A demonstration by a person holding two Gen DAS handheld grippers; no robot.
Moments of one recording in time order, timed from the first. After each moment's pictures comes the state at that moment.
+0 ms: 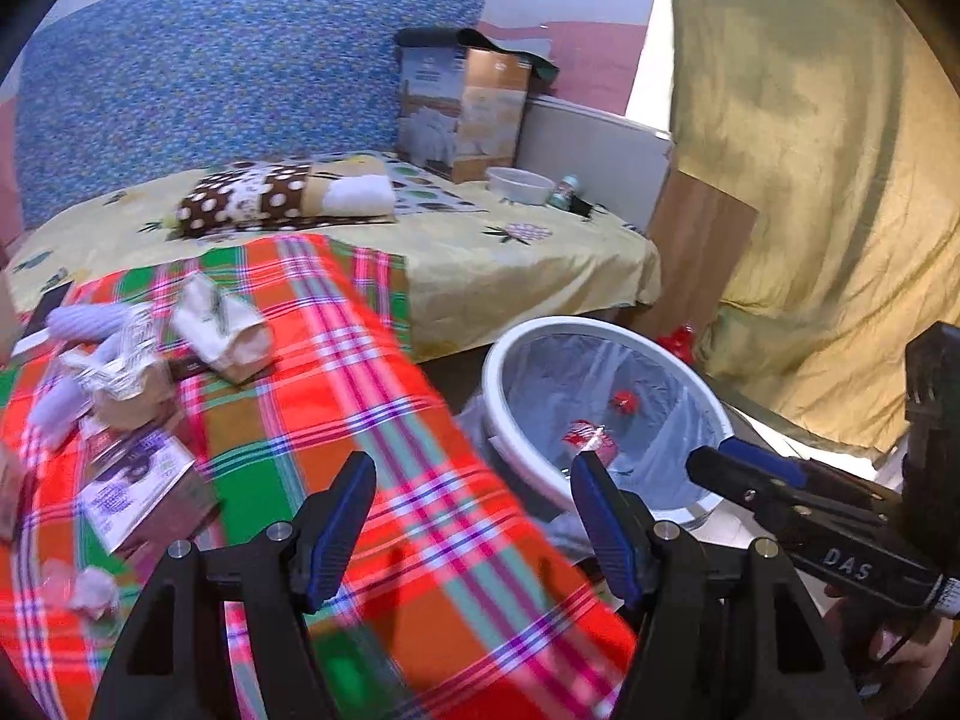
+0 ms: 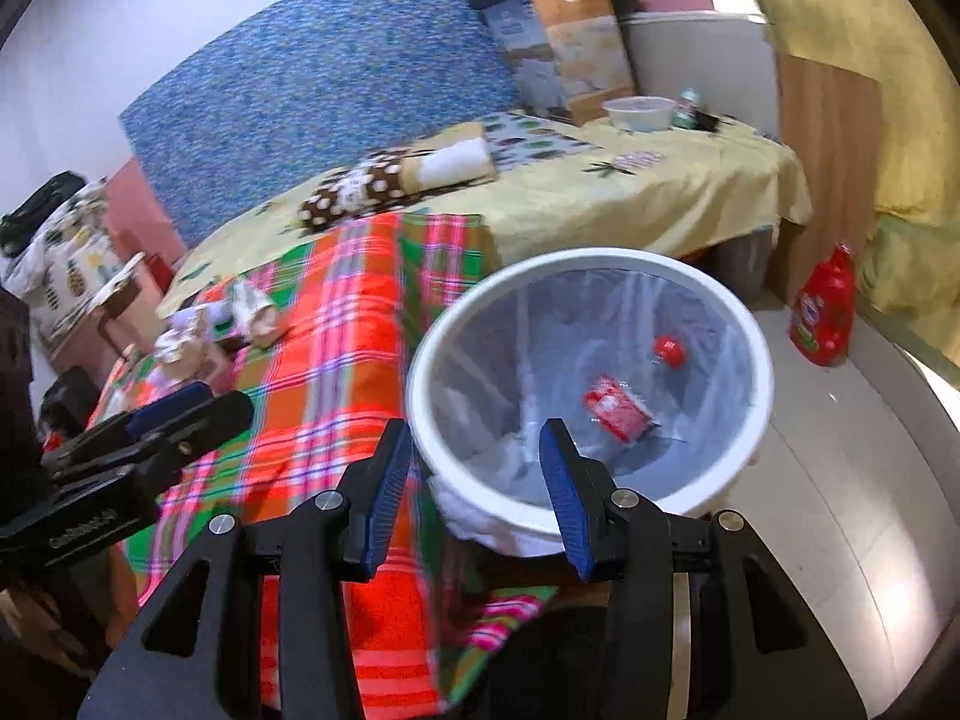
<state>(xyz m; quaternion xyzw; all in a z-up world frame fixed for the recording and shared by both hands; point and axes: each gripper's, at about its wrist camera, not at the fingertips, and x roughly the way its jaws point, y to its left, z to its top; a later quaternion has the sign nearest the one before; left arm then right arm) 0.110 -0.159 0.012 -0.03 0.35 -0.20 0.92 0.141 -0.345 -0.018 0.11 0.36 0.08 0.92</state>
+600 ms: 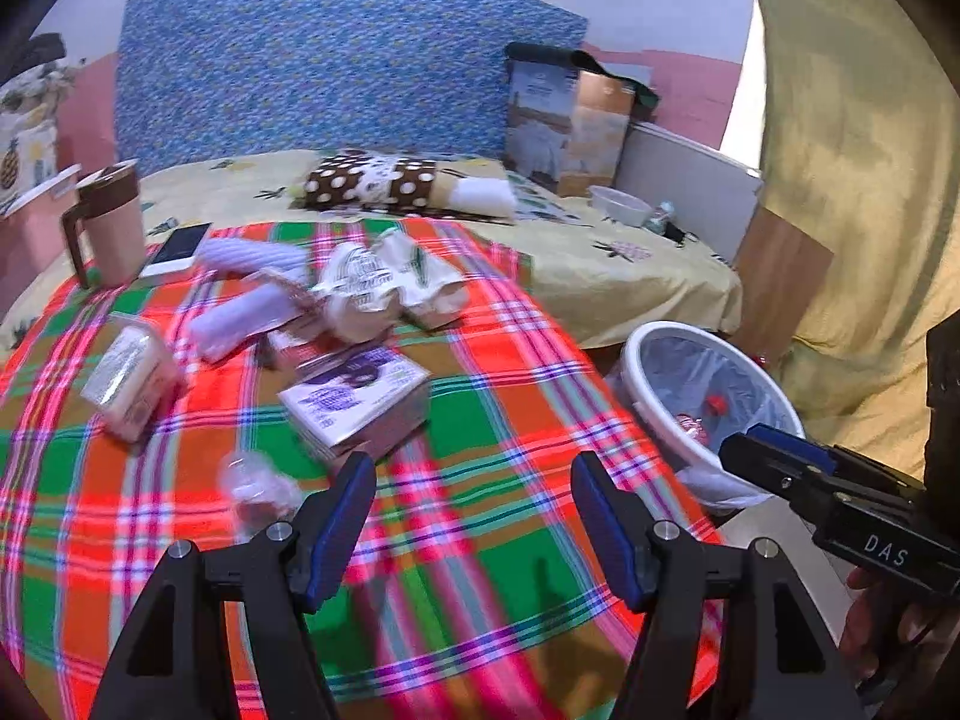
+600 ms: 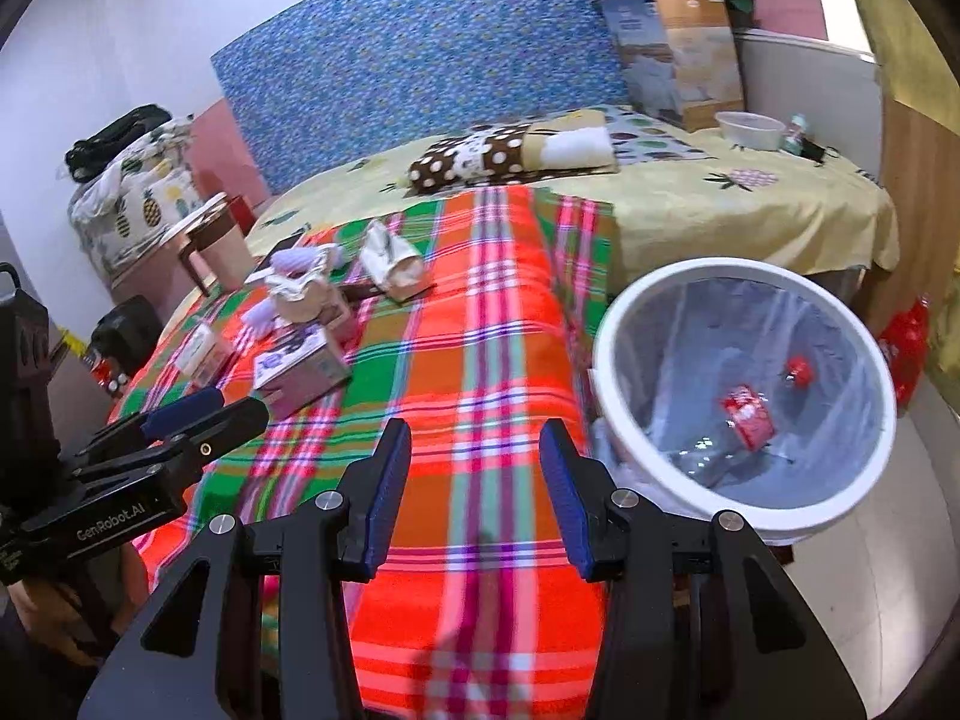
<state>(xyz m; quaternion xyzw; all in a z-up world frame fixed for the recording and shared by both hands) 0.071 -0.060 0.007 -0.06 0.35 -0.10 0.93 0.138 -0.269 -0.016 0.06 0.36 0.18 0.91</state>
